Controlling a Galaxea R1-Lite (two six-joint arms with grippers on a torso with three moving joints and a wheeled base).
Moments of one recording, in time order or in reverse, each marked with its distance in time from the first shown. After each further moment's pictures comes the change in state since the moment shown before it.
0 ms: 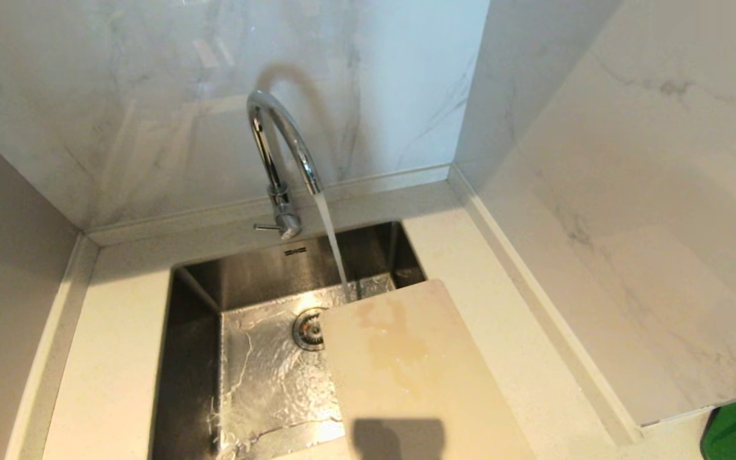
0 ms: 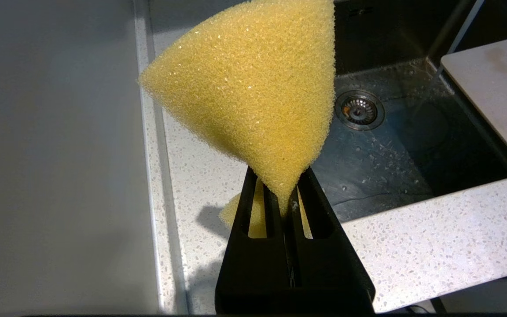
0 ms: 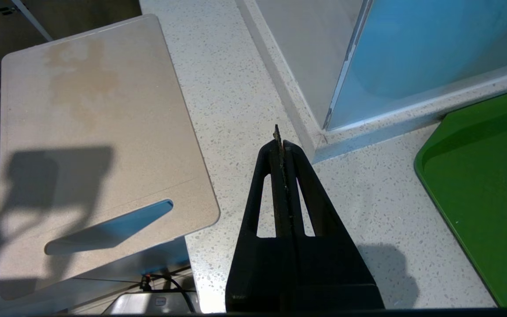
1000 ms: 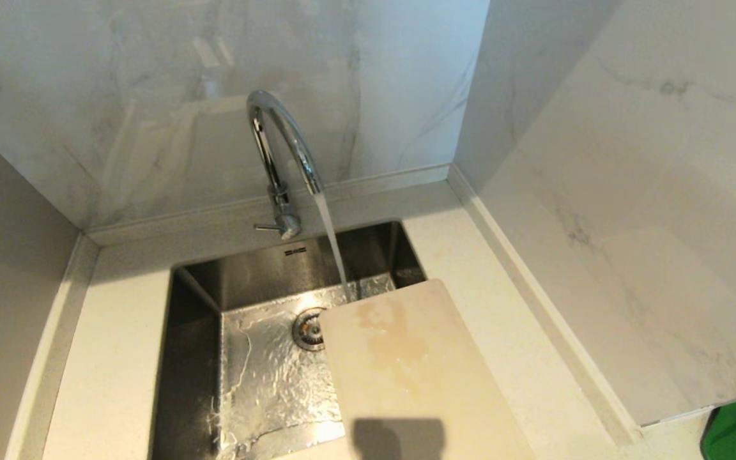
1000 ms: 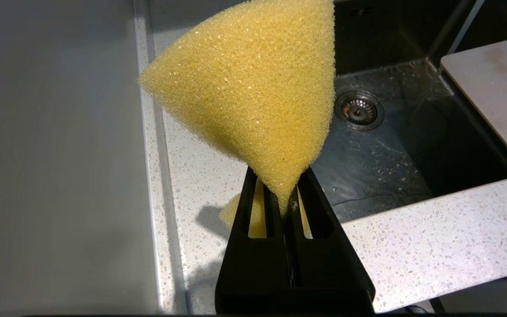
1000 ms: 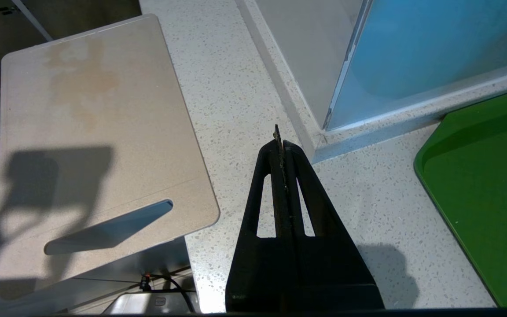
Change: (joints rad) left arm 0.000 -0.003 0.000 0.000 0.001 0.000; right arm 0.000 0.000 0.000 0.000 0.000 -0.001
